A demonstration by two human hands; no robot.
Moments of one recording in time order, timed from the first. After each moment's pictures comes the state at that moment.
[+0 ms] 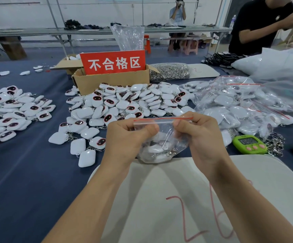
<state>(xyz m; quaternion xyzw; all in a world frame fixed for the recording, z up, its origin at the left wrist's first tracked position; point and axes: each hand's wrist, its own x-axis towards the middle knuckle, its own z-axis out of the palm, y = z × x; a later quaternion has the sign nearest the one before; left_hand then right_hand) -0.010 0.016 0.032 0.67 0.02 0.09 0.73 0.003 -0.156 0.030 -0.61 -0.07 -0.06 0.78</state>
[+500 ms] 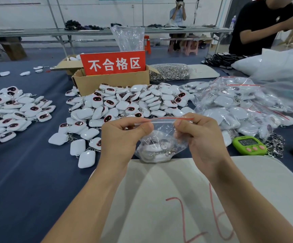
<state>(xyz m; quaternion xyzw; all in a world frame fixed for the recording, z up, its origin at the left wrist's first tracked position) -0.003 0.019 0.030 0.67 0.03 0.14 0.73 0.008 -0.161 0.026 -0.61 -0.07 -0.06 0.78</state>
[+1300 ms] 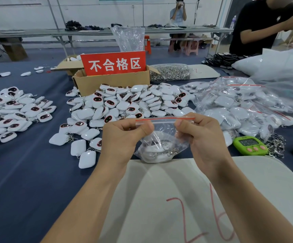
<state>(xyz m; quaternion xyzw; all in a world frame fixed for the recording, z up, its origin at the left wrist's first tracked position) -0.006 0.022 0.032 0.67 0.03 0.11 0.73 0.007 -0.161 0.026 -0.60 -0.06 -0.07 0.79</state>
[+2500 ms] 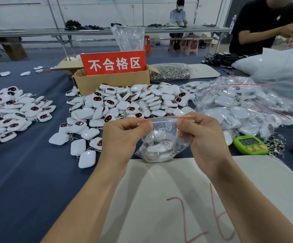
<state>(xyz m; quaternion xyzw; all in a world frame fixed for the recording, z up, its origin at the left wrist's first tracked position) -0.006 0.021 0.031 0.67 0.03 0.12 0.73 0.008 -0.161 0.025 -0.60 -0.06 -0.07 0.80</state>
